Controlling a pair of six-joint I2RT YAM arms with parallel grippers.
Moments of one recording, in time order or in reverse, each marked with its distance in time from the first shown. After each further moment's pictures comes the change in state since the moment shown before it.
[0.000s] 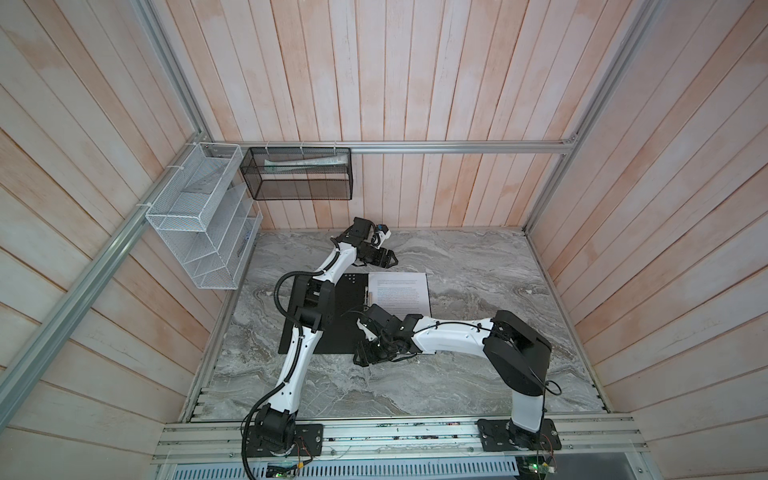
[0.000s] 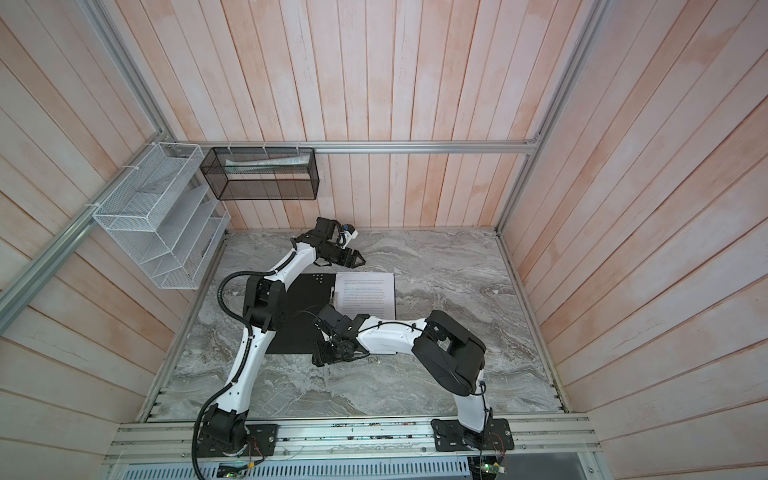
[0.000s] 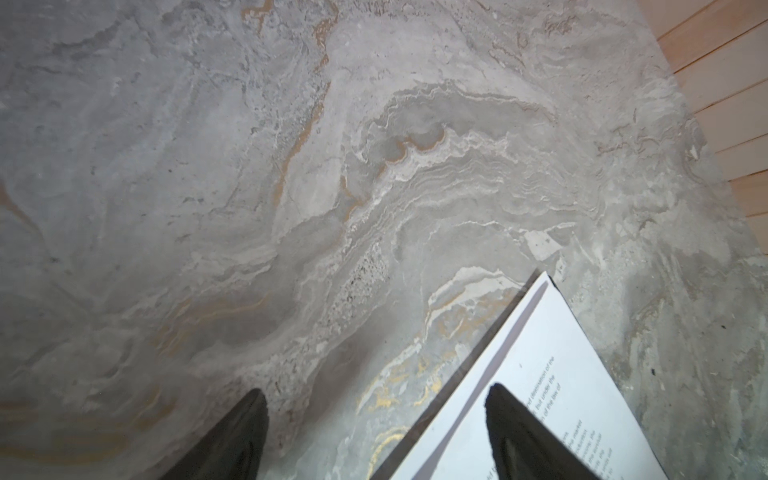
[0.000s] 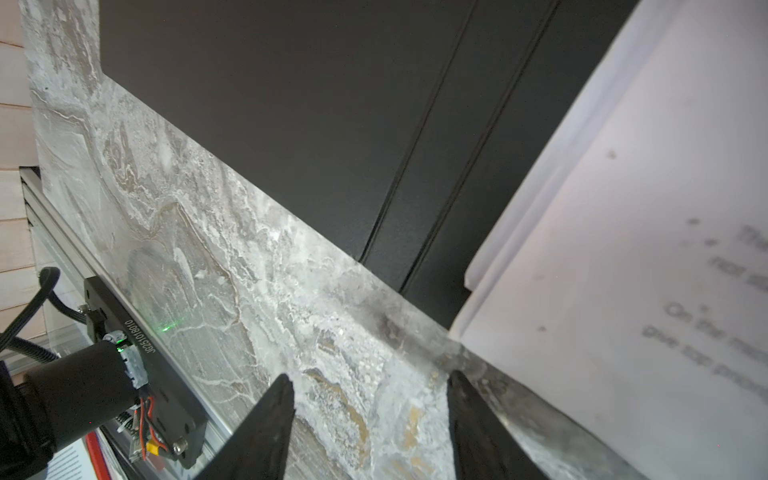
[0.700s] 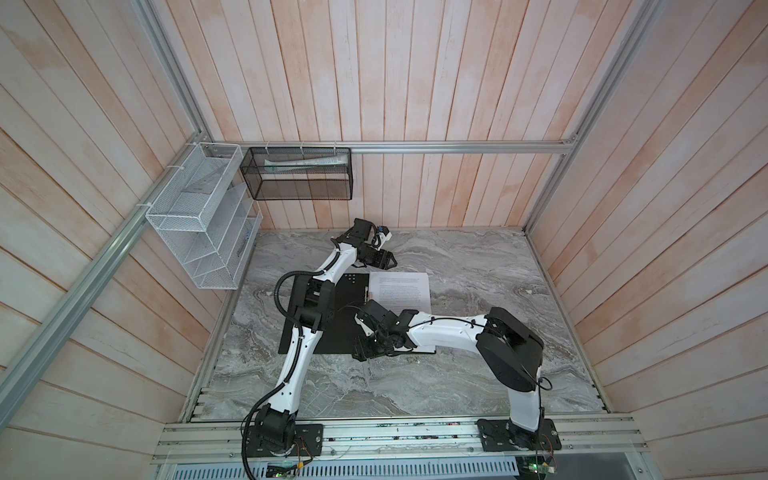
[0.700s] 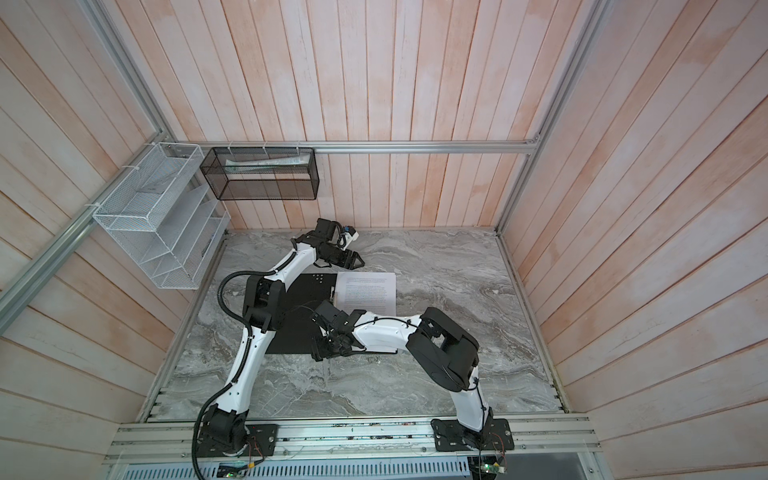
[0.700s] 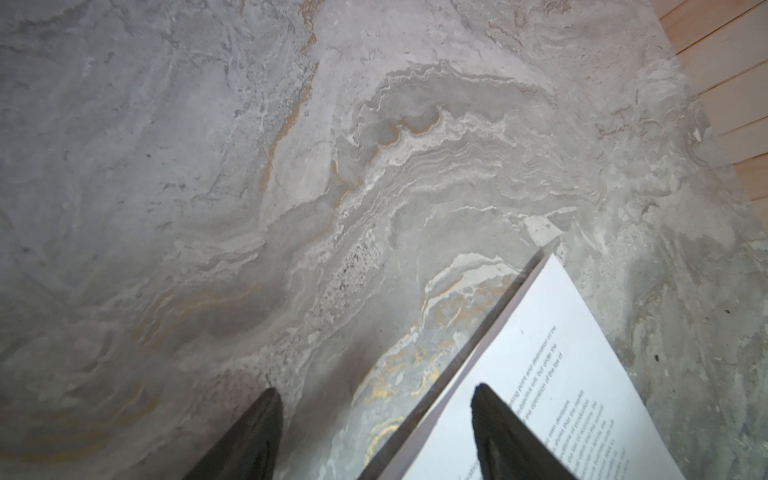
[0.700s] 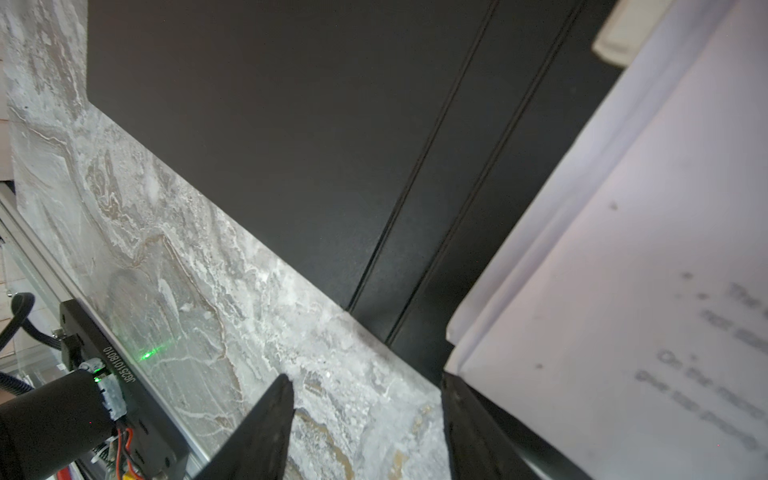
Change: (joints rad) left arm -0.002 -0.009 -0.023 -0.008 0.004 0.027; right arm -0.022 0.052 0.074 -0.033 0.034 -0.053
